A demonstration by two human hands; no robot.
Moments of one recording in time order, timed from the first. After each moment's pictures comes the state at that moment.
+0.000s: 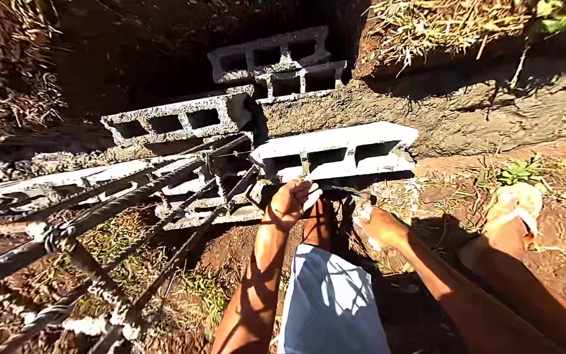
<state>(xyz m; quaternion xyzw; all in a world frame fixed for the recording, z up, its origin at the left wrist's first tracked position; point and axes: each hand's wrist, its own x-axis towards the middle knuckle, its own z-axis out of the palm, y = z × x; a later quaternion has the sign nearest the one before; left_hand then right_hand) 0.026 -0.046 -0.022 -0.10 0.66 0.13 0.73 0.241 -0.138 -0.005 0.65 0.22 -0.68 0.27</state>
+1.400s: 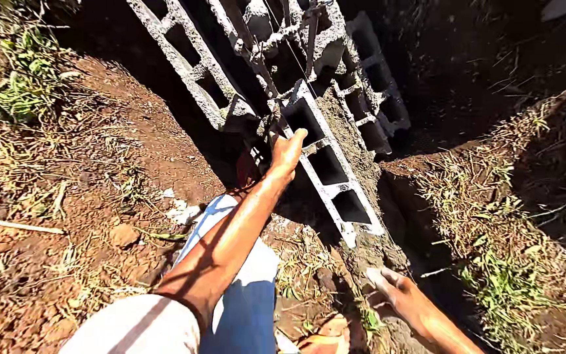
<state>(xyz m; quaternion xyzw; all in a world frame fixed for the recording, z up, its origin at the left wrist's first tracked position) 0.100 -0.064 -0.099 -0.13 0.78 0.46 0.41 0.440 -0.035 0.020 0.56 0.44 -0.62 0.33</state>
